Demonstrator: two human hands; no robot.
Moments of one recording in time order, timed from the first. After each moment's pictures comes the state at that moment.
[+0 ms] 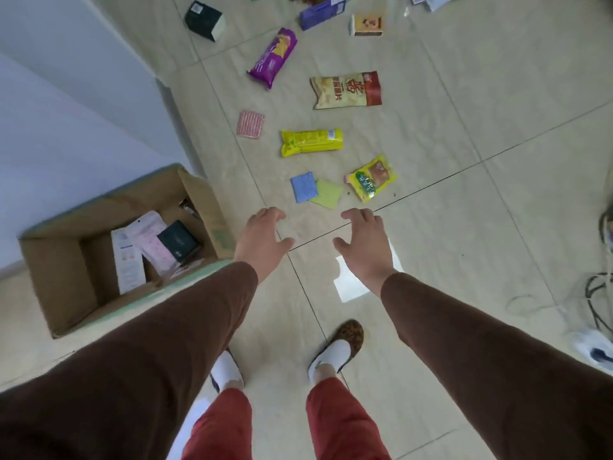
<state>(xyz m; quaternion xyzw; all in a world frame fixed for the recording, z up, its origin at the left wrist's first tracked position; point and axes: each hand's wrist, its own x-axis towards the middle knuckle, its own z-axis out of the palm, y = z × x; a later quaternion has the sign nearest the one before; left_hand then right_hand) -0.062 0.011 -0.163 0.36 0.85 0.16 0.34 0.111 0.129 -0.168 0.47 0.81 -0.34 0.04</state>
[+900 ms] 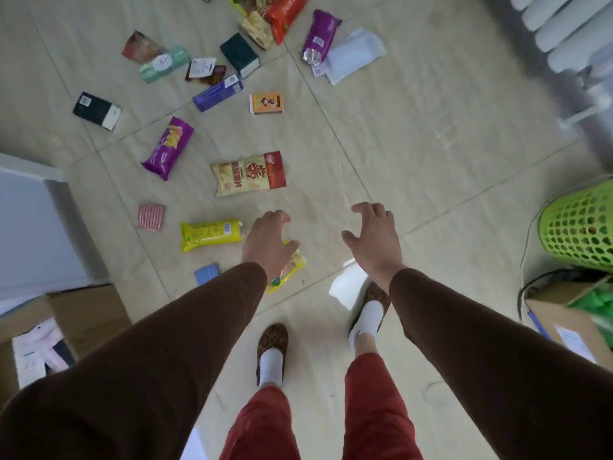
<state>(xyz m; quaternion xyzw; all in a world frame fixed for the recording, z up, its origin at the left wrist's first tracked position) 0.031 0.484 -0.186 0.39 0.84 0.14 0.34 0.205 0.603 -0.169 0.52 0.78 -0.34 0.03</state>
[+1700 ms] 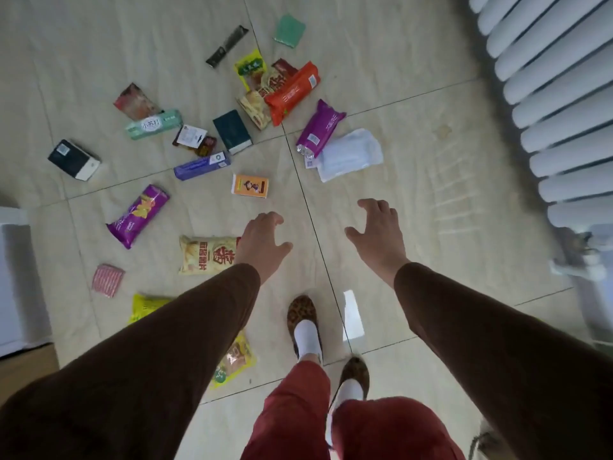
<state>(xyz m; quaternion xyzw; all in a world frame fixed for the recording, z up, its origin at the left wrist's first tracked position) -0.081 0.799 -0.208 0.30 0.88 0.17 0.33 0.073 0.970 -0.198 0.45 0.82 -0.34 0.06</state>
